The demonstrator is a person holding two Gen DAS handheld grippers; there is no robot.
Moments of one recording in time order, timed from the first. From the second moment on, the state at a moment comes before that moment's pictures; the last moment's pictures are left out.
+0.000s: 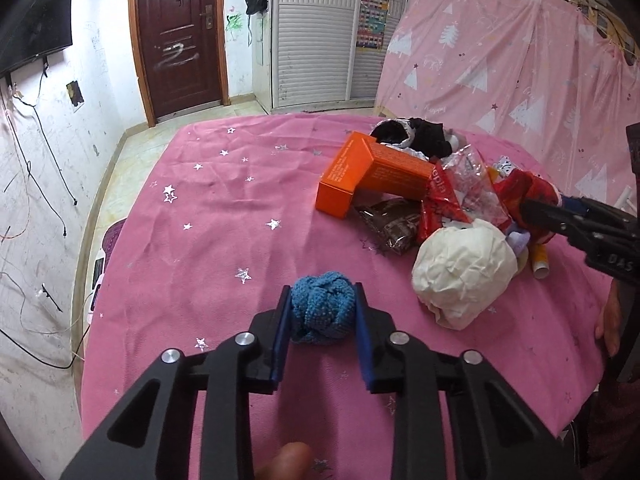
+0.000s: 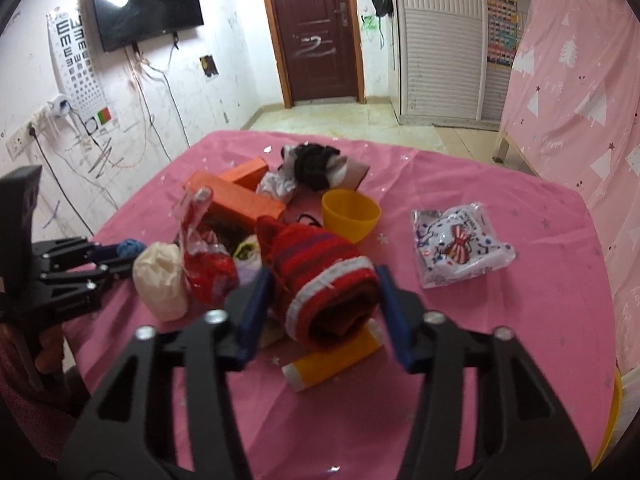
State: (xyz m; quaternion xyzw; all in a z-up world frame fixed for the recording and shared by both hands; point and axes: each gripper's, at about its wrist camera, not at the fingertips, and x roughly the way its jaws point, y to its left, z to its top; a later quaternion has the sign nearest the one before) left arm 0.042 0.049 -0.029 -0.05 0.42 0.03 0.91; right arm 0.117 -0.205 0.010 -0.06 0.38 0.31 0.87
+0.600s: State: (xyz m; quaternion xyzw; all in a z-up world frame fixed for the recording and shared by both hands) left arm 0.055 0.015 0.029 -0.02 0.37 0.02 0.93; right arm 0.120 -0.237 0.042 -0.04 0.34 0.29 0.90
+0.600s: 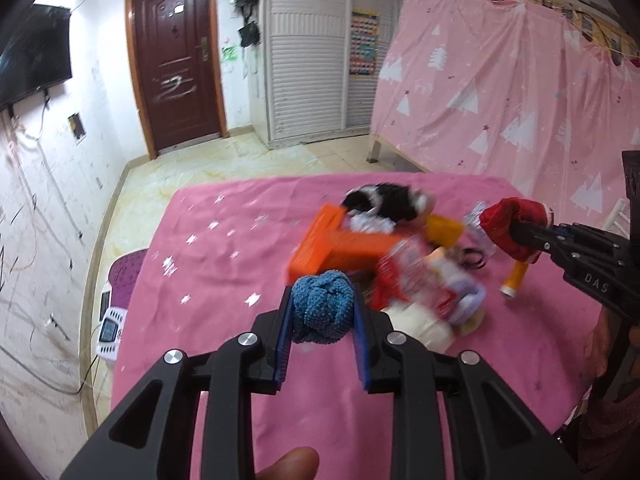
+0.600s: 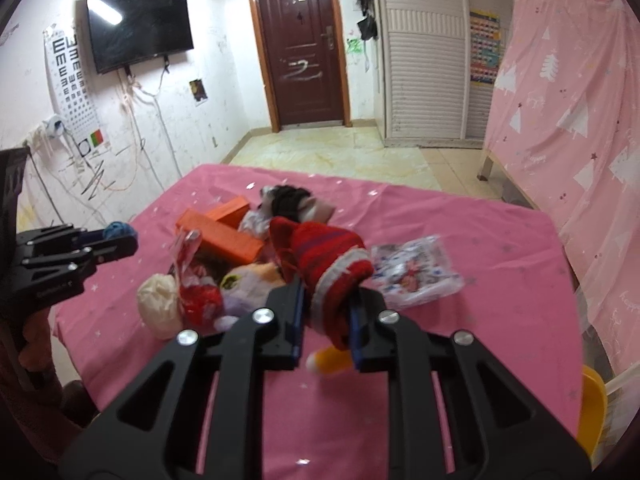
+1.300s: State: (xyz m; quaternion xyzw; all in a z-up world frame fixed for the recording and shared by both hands) left arm 0.108 -0.084 0.048 0.02 0.38 -0.07 0.92; right arm 0.149 -0.315 0.021 0.00 0.37 0.23 0.90
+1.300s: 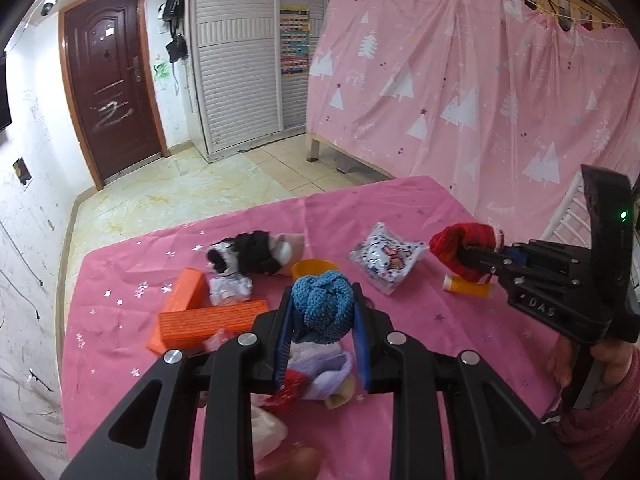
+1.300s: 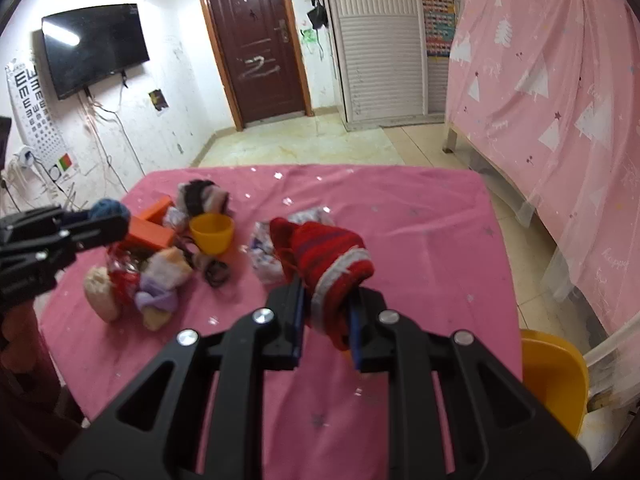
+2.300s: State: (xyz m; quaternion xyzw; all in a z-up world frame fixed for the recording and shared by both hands) left arm 0.128 -0.107 0.032 0.03 0.40 -0.09 0.91; right arm 0.177 -0.337 0.013 -0.05 0.39 0.20 0.90
